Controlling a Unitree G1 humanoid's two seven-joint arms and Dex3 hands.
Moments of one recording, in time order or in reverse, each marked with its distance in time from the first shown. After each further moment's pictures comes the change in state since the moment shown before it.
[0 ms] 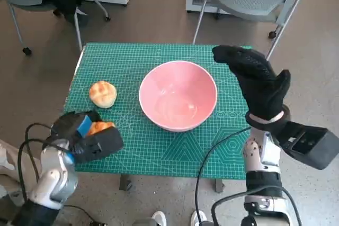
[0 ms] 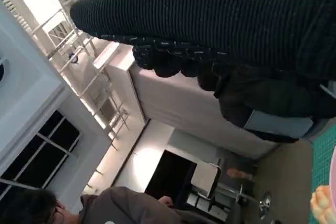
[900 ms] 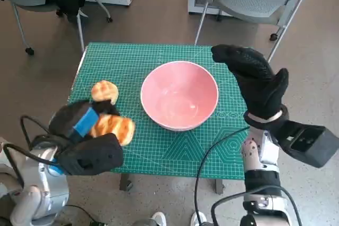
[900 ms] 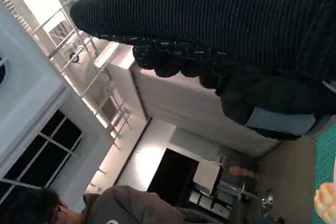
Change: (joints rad) left arm -0.017 -0.026 0.137 -0.455 -0.012 -0.071 -0.102; right arm -0.021 0.001 -0.003 0.033 0.001 -0.008 0.004
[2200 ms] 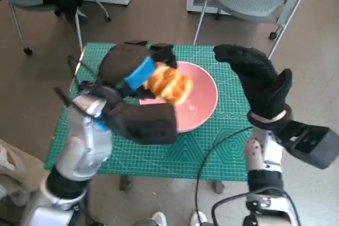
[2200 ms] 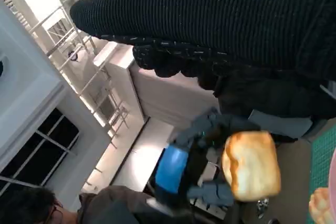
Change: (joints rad) left arm -0.560 -0.259 -0.200 0.384 0.083 -0.156 0.029; right arm 0.006 -0.026 -0.009 -0.020 0.003 0.003 0.007
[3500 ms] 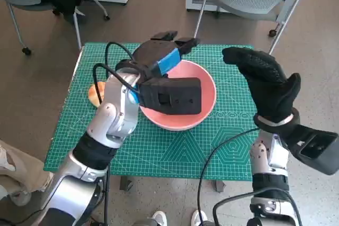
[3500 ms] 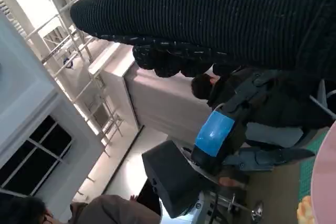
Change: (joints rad) left arm -0.127 -0.071 -0.049 0.363 -0.067 -0.075 0.018; right arm 0.034 -0.012 -0.011 -0.031 -0.006 -0.004 -0.016
